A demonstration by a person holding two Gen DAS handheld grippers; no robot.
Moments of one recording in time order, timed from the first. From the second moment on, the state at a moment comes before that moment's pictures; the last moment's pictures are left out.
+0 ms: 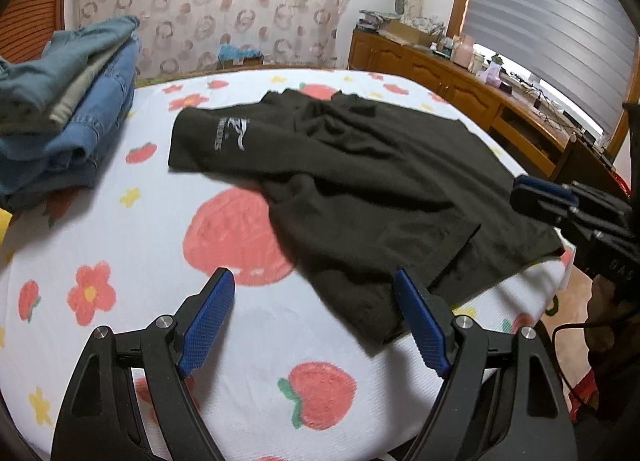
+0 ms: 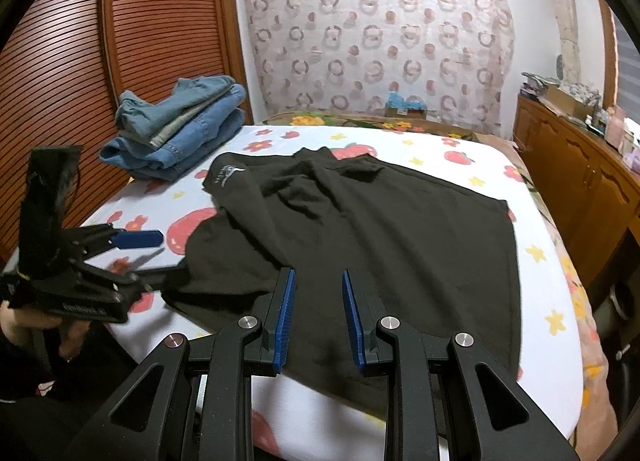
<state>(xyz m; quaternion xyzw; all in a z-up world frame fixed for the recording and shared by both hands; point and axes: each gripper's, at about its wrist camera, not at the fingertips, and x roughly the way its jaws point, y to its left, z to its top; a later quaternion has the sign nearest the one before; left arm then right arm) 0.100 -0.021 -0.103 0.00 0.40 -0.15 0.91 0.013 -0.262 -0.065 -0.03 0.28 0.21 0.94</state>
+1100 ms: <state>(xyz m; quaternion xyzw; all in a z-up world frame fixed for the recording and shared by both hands) 0.087 -0.019 -0.109 0.01 0.36 -0.15 0.92 0.053 -0.231 -0.085 -0.03 0.34 0.24 0.91</state>
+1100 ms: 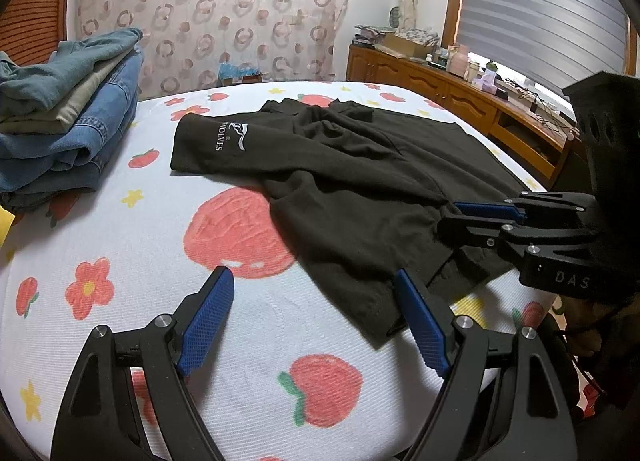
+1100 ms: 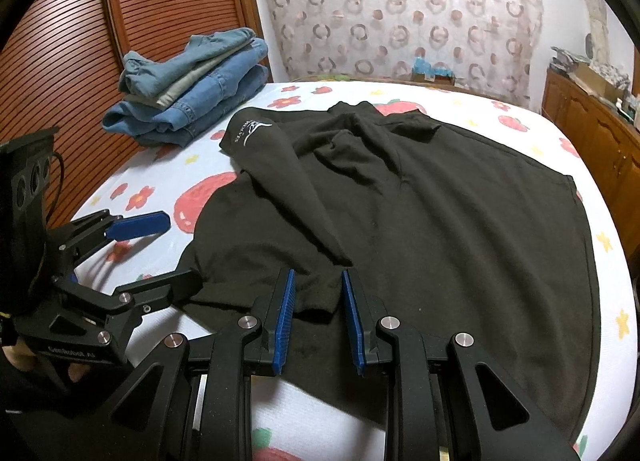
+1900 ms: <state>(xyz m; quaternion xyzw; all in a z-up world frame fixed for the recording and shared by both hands) 0.083 -0.033 -0.067 -0.01 0.34 -0.18 0.92 -0.028 -0.263 -0.009 -0.09 0.18 0.18 0.96</state>
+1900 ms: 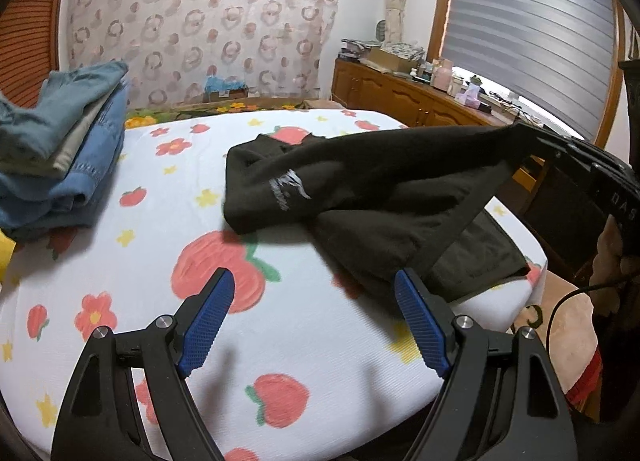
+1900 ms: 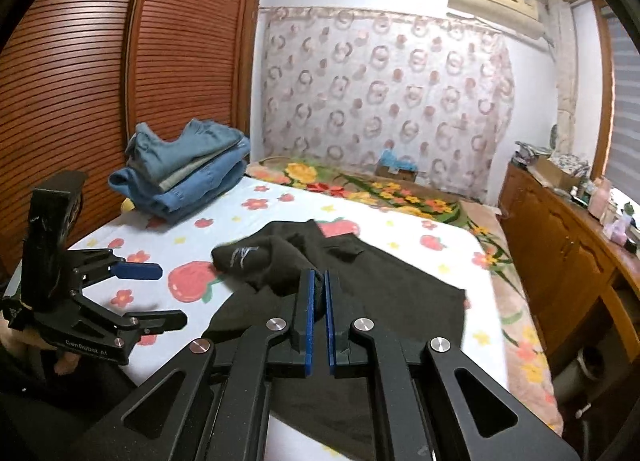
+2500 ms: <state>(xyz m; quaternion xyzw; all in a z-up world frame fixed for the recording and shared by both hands) 0.104 -0.080 -0.059 0.02 0.34 -0.21 0.91 -0.042 -0.265 -0.019 -0.05 0.20 0.14 0.97</state>
